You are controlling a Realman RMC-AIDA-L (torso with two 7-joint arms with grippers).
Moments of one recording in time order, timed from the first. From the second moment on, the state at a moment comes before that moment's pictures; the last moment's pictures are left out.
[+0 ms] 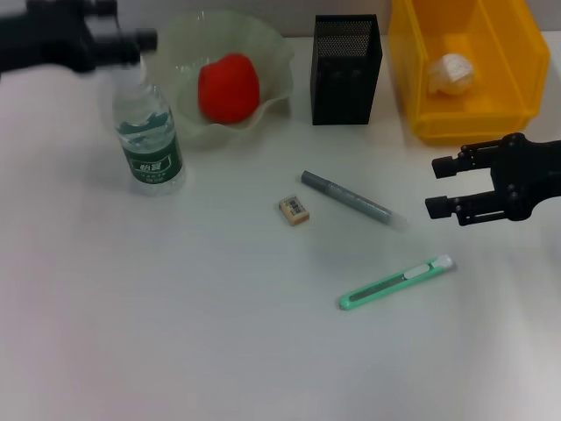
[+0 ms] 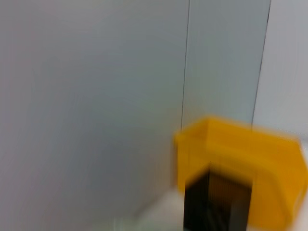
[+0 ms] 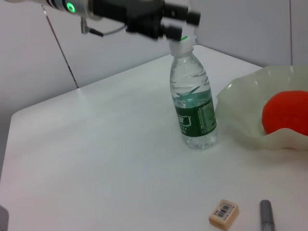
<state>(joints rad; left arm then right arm) -0.54 -2.04 0.71 1.04 1.96 1.41 -1.64 0.63 1.93 -0.69 -0.67 -2.17 -1.70 1.48</state>
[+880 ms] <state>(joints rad) -0.51 -2.06 0.99 0.83 1.51 1.67 -1.48 0.73 1.90 -0.81 -0.81 -2.36 -1.77 1.65</state>
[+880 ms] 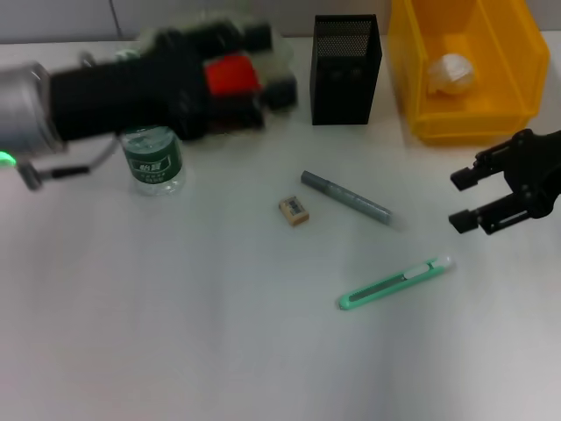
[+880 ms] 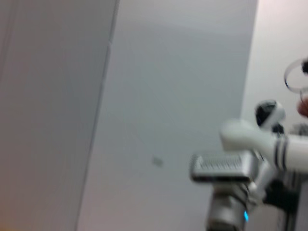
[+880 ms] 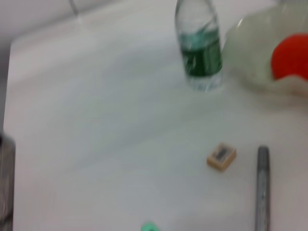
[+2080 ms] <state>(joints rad) -0.53 -2.07 1.14 0.70 1.59 1.51 -1.39 0.79 1.96 -0.96 -0.83 -2.50 -1.73 1.60</state>
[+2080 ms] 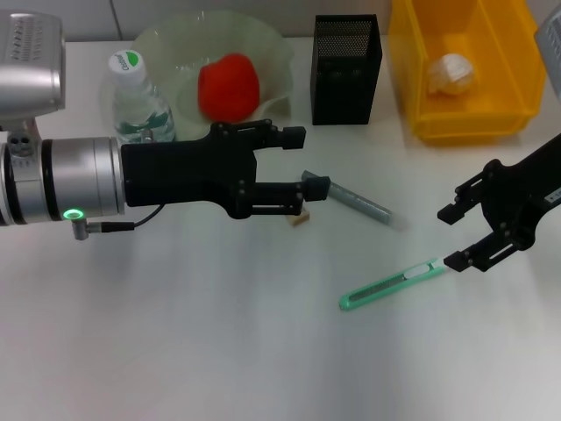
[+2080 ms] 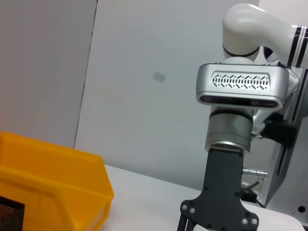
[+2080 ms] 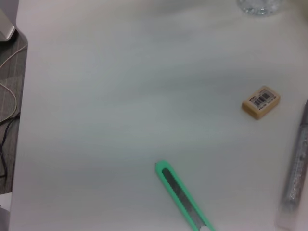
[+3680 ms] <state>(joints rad) -0.51 -2.07 1.13 0.70 1.58 1.51 -1.39 0.77 2.06 -1.10 -0.88 -2.64 -1.58 1.53</state>
